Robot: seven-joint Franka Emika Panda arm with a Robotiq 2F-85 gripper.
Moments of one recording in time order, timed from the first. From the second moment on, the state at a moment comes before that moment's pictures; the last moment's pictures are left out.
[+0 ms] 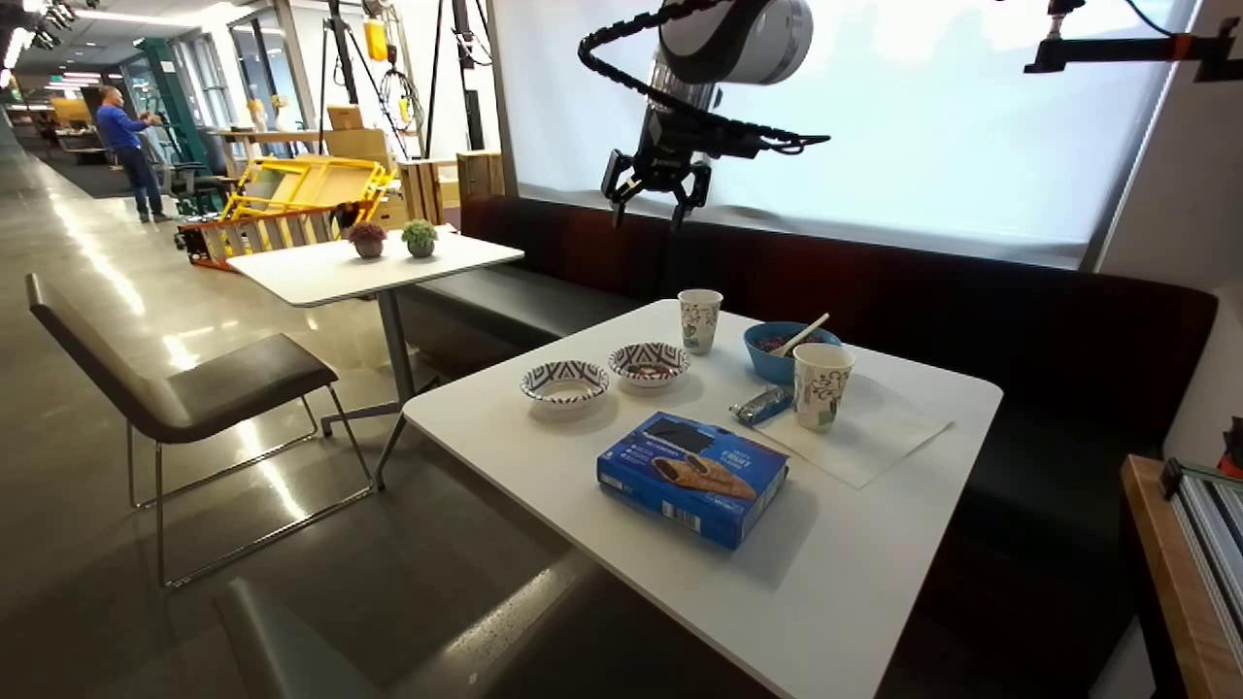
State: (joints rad) arm -0.06 0.43 -0.11 -1.70 0.05 2.45 0.43
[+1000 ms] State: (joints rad) arm -0.02 0.76 -0.16 -1.44 -0.04 2.45 0.43
